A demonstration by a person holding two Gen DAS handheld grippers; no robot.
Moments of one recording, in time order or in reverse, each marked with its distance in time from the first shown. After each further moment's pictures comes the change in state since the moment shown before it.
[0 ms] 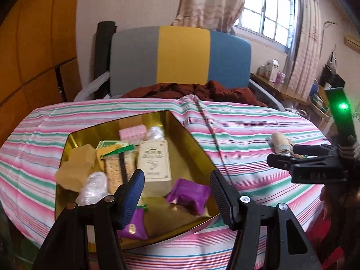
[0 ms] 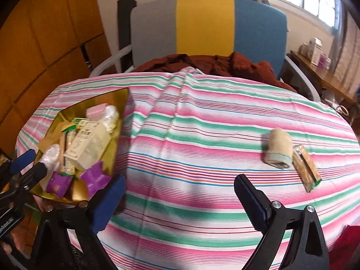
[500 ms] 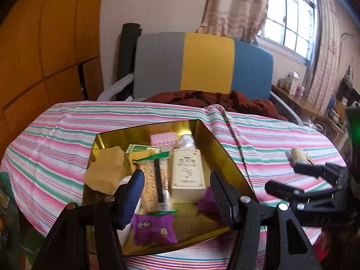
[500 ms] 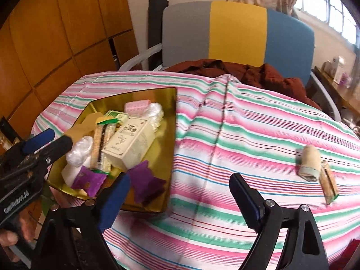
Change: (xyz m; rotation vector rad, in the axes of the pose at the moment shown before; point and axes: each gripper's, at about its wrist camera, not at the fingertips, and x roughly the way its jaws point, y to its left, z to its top) left arm -0.011 0.036 0.005 -0.080 -0.032 0.112; right arm -0.007 0.073 -0.001 -0.116 -0.033 0.101
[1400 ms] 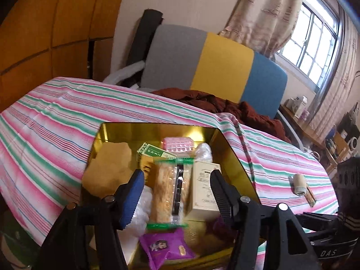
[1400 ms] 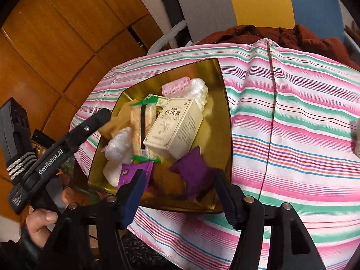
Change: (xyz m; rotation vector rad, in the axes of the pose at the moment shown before) left arm 0.037 0.059 0.012 -0.202 0.020 -0.032; right arm 0.036 0.027 -0.003 0.111 0.167 0.312
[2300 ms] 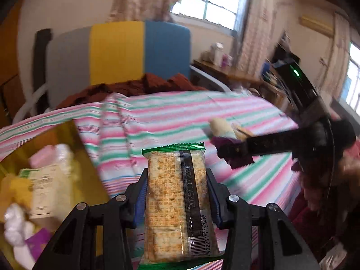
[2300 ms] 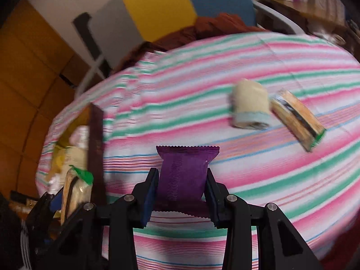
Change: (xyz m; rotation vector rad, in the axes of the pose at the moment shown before) left arm 0.011 -0.191 -0.054 0.429 0.079 -0.352; right arm -0.092 -0.174 -0.010 0.311 -0.111 -0.189
